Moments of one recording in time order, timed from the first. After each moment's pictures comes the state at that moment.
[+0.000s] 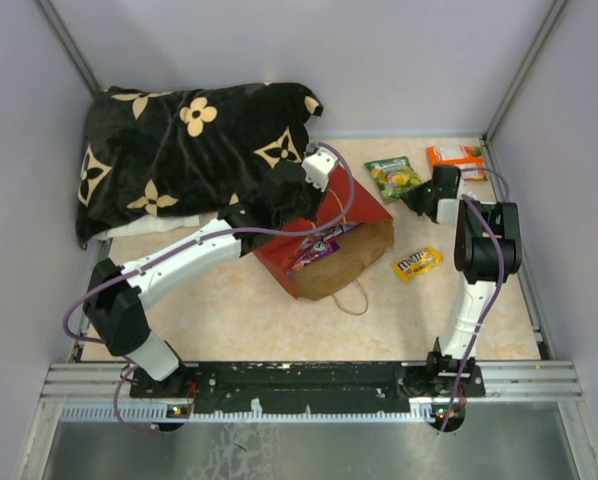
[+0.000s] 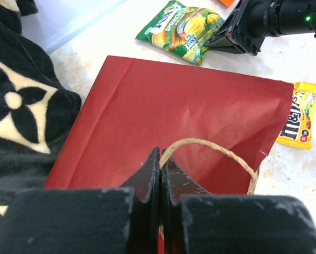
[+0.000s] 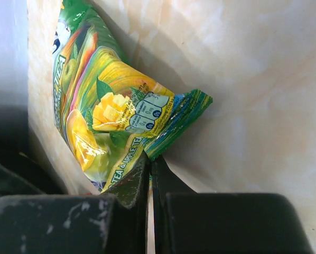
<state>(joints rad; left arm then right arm) -0.86 1.61 1.38 -0.11 -0.19 0.01 -0.07 2.03 1.17 0.16 -0.16 1.02</state>
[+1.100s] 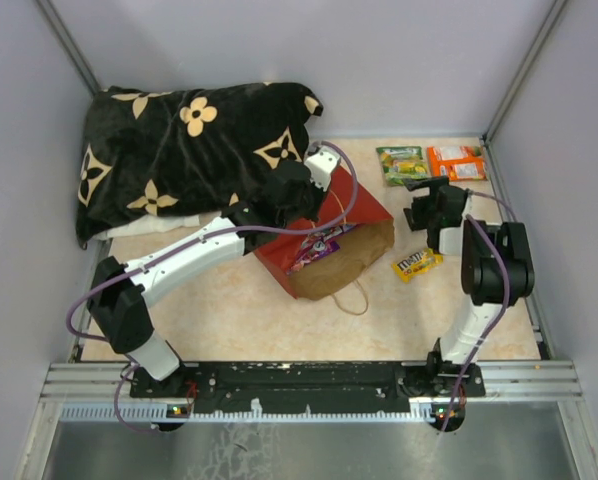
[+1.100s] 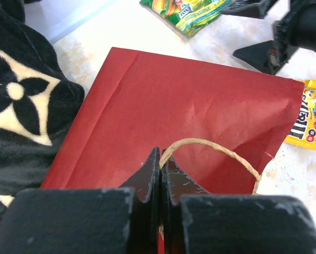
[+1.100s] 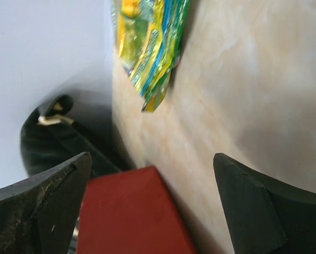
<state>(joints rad) -0.87 1.63 1.41 -0.16 -0.24 -0.01 -0.07 1.87 0.84 0.59 -0.14 1.35</state>
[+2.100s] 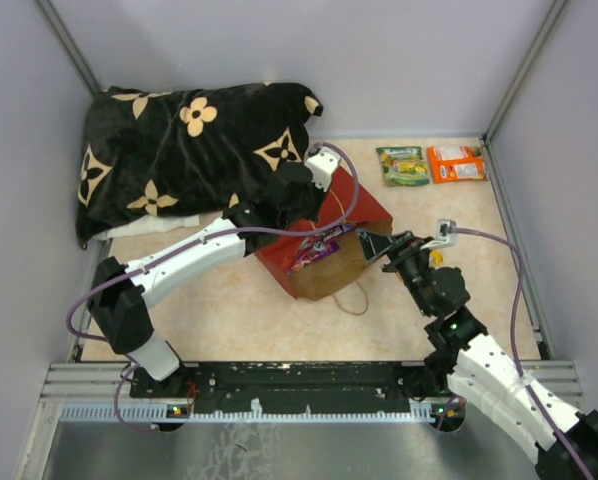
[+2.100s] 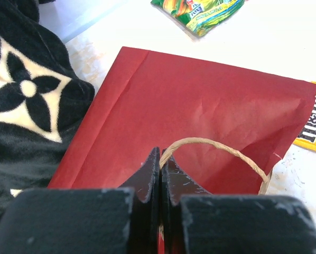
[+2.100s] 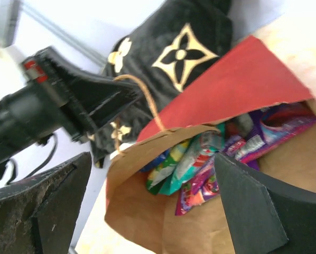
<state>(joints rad) -0.88 1.63 1.41 -0.16 -0.29 0.02 0.57 0.57 0.30 0.37 0.20 0.83</state>
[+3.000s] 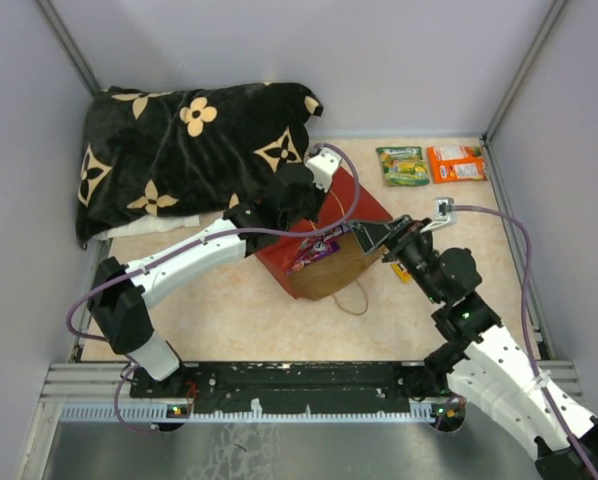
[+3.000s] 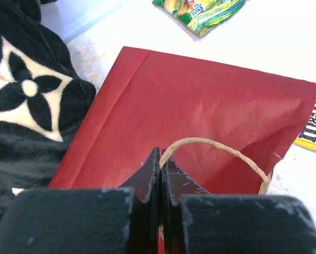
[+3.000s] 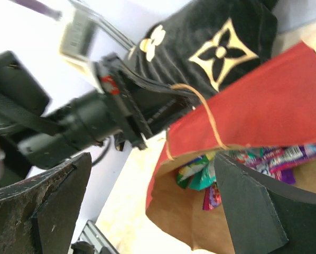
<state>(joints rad) -0.89 1.63 1.41 -0.16 -0.31 0.02 0.57 0.60 0.55 0.19 0.00 0.77</state>
